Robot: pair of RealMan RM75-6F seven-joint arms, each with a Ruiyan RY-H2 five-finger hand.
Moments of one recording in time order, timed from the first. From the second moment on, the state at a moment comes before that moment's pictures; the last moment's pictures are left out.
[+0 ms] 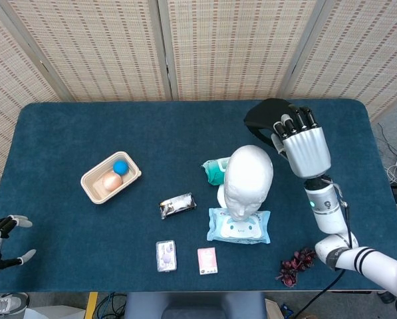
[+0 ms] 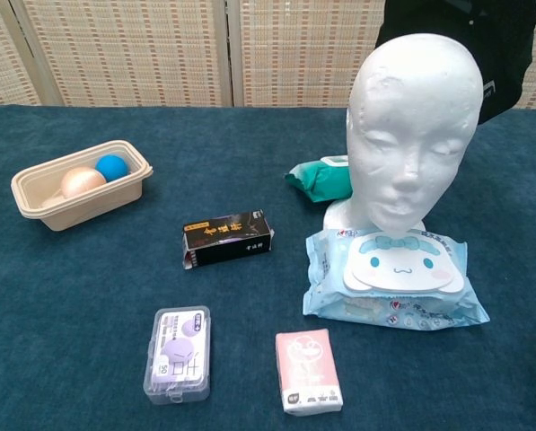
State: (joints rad) left arm -0.07 -1.02 -0.02 -1.67 1.47 1.43 -0.17; right arm 0.70 -1.45 0.27 -1.19 -1.55 1.59 -0.40
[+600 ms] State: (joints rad) left arm -0.07 -1.02 -0.02 -1.68 1.47 1.42 -0.15; right arm 0.64 -1.30 0.21 -1.46 -1.79 1.67 -0.56
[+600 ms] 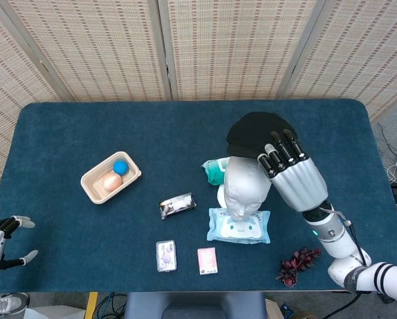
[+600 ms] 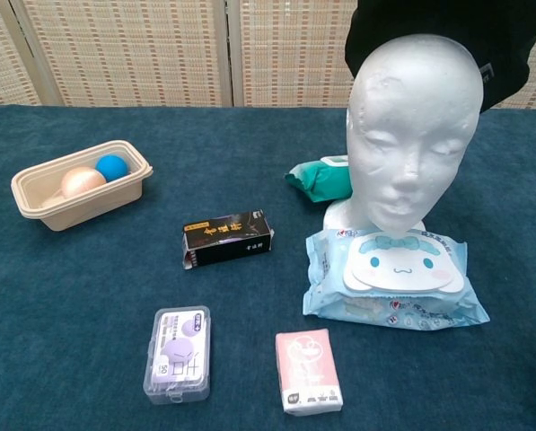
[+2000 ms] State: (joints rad) left arm -0.08 -1.02 -0.01 -1.68 1.47 1.40 -0.15; right arm 0.52 -1.23 0.09 -1.60 -2.23 1.59 -0.88
